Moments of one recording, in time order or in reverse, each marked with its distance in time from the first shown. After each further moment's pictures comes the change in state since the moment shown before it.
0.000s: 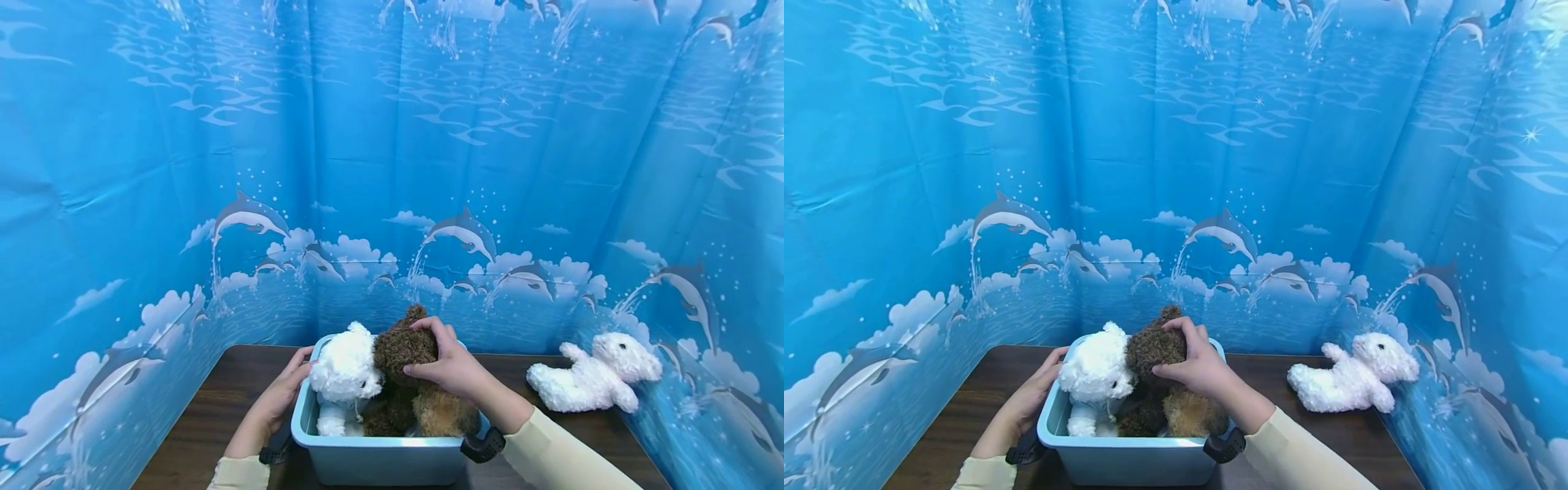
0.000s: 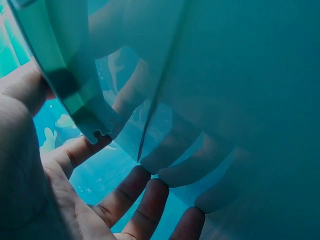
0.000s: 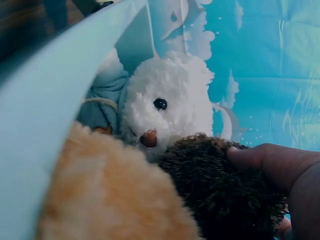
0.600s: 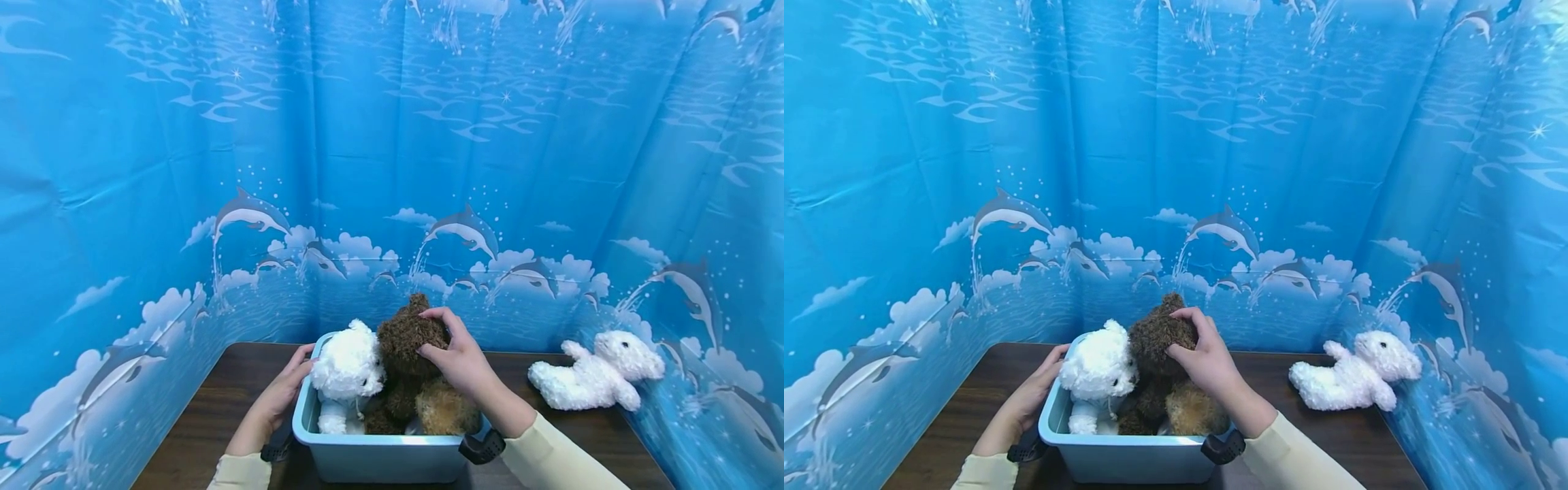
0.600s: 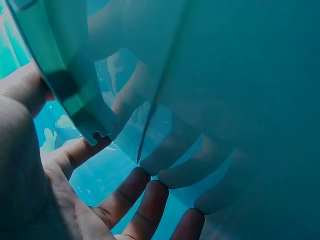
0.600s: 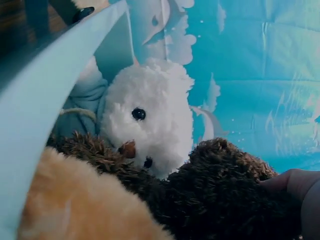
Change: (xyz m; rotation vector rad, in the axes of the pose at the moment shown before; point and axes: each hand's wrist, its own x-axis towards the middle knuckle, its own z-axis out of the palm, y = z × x) left_hand 0.000 0.003 0.001 -0.005 0.011 -0.019; right_hand -0.001 -0.001 -0.003 0.098 0.145 -0.085
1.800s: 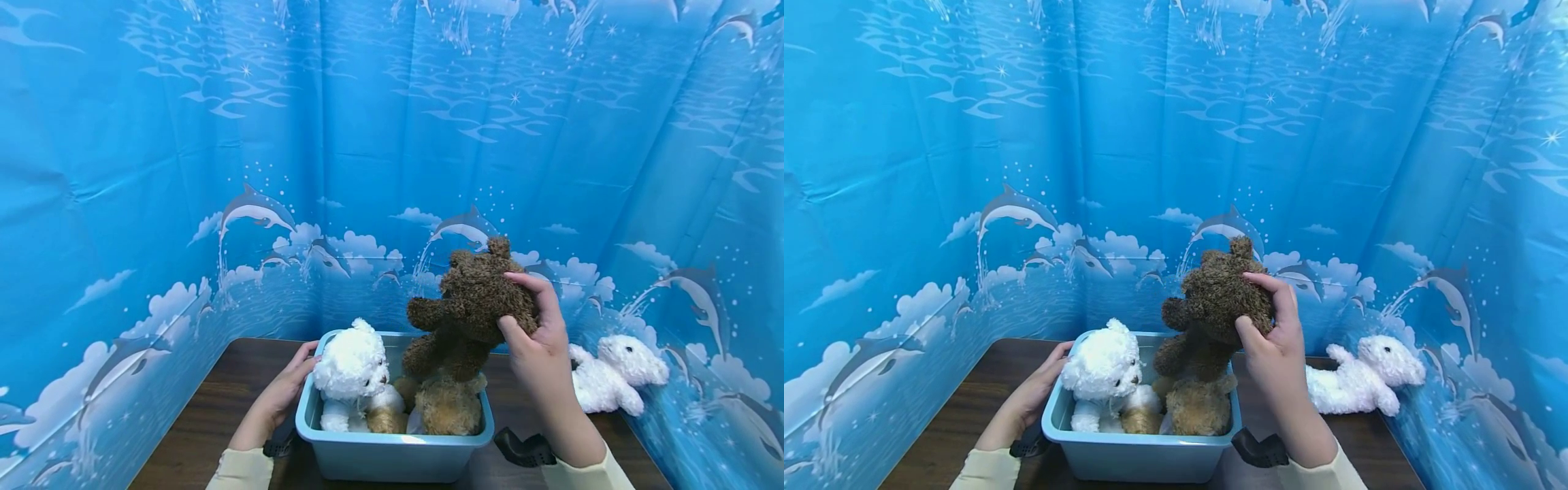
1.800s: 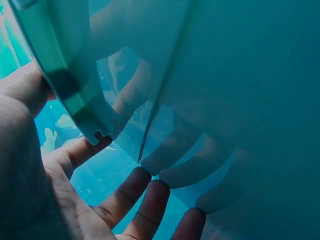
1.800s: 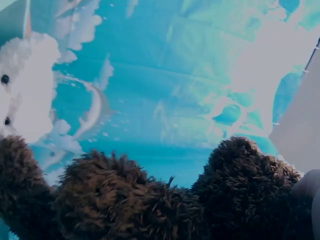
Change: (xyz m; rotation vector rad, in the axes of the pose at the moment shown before) left_hand 0.001 -0.002 -0.001 -0.031 -0.018 -0.005; right_hand -0.056 -0.070 -0.066 0.098 0.418 -0.369
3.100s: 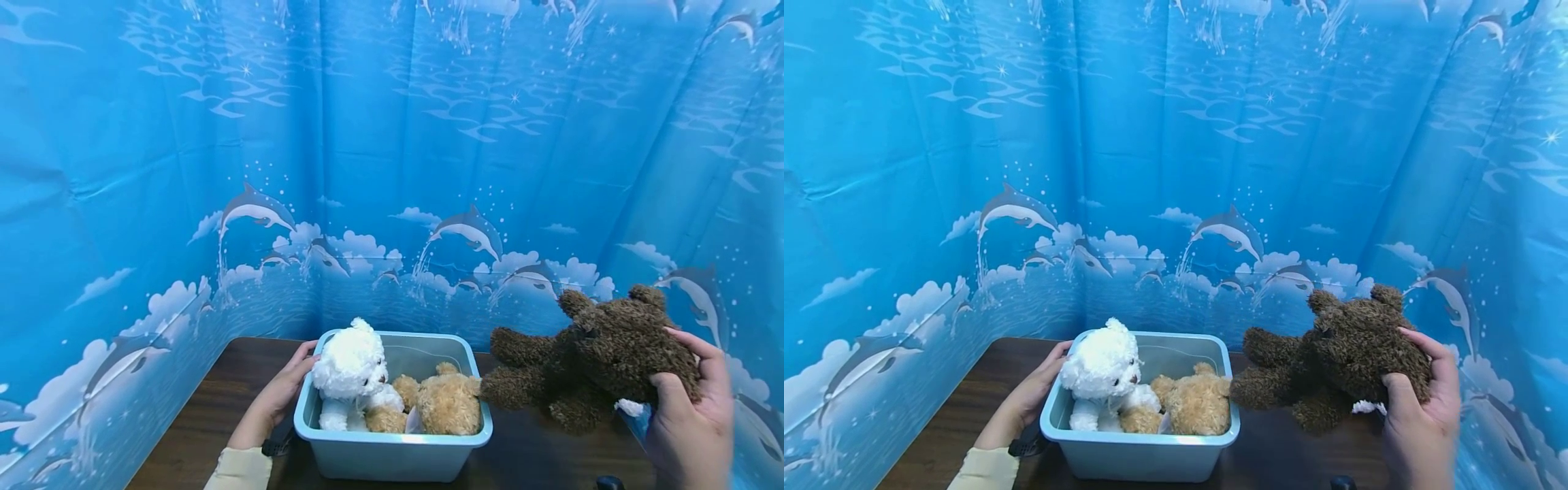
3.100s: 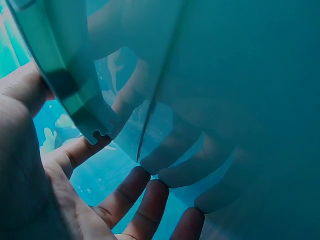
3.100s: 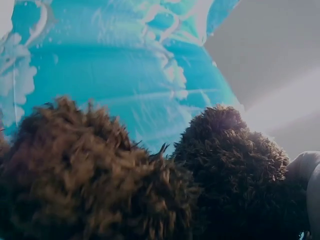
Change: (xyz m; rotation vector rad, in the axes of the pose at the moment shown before) left_hand 0.001 0.000 -0.001 0.013 0.000 -0.001; right_hand -0.046 0.020 -0.130 0.244 0.484 0.070
